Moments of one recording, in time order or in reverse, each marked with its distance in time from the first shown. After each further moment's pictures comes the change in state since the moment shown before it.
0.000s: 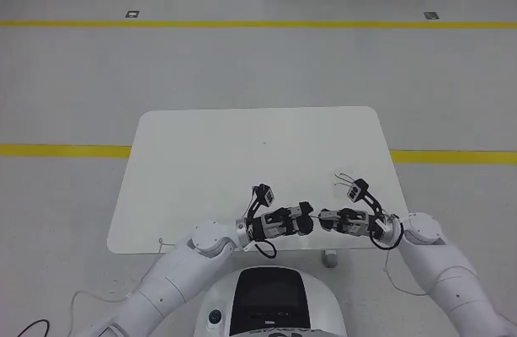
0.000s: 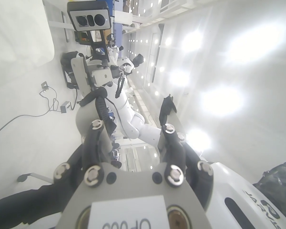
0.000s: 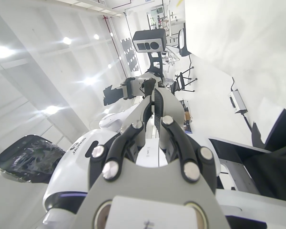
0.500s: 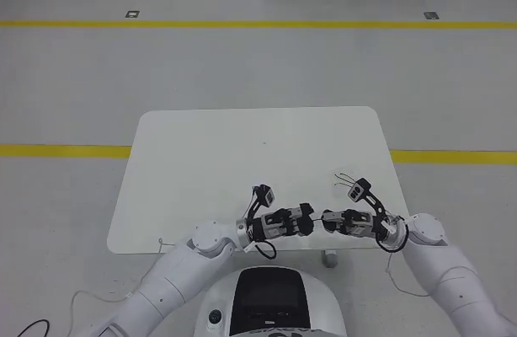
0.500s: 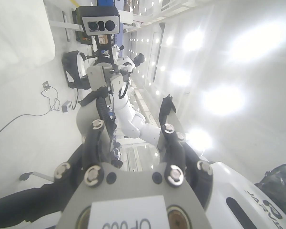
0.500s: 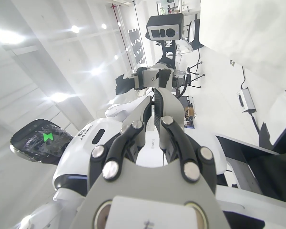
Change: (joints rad) left arm 0.001 0.003 0.004 -0.008 0.012 0.004 -0.004; right arm -0.010 0.009 0.013 -0.009 0.067 -0.025 0.069
